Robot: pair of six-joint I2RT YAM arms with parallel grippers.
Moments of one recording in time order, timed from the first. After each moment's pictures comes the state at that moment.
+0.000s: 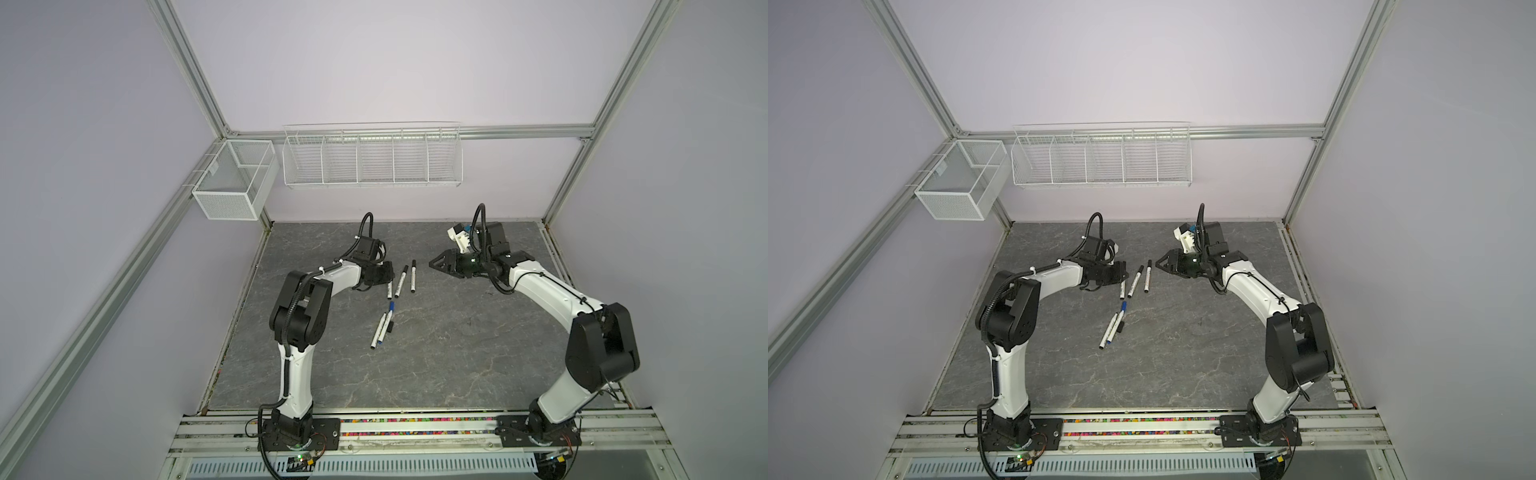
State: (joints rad) left arm -0.44 2.09 1.41 -0.24 0.30 -0.42; right arm 0.36 1.67 1.28 -0.35 -0.68 0.51
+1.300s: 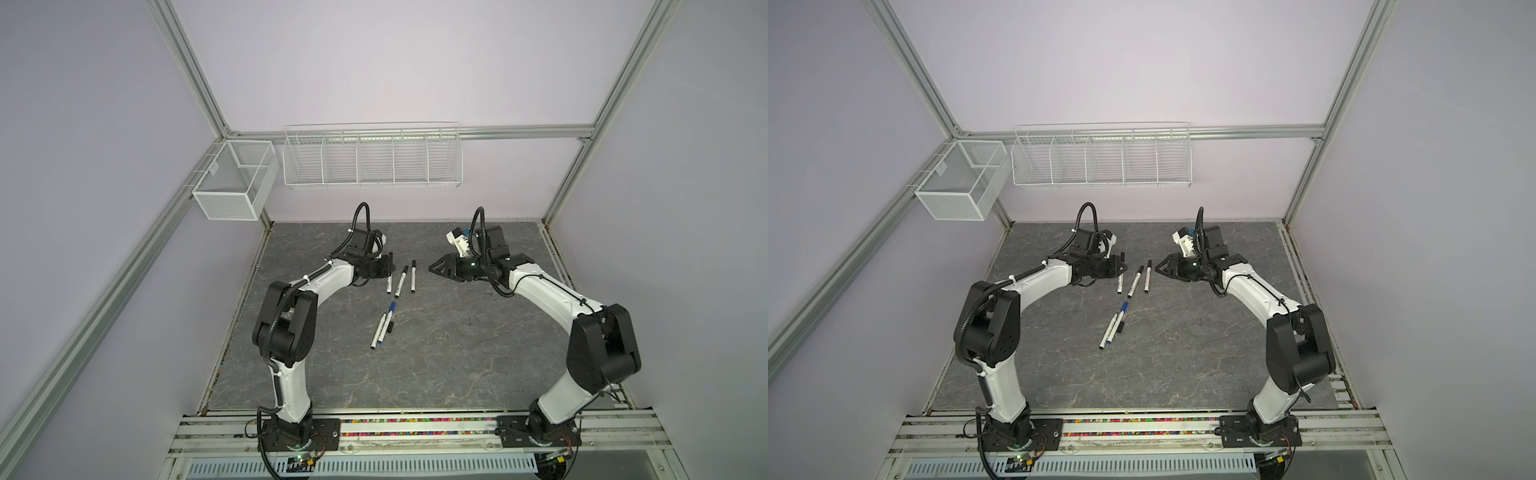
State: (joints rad) left arm -0.44 1.88 1.34 -0.25 0.36 -0.37; right arm 0.37 1.66 1.25 -0.35 -0.71 0.48
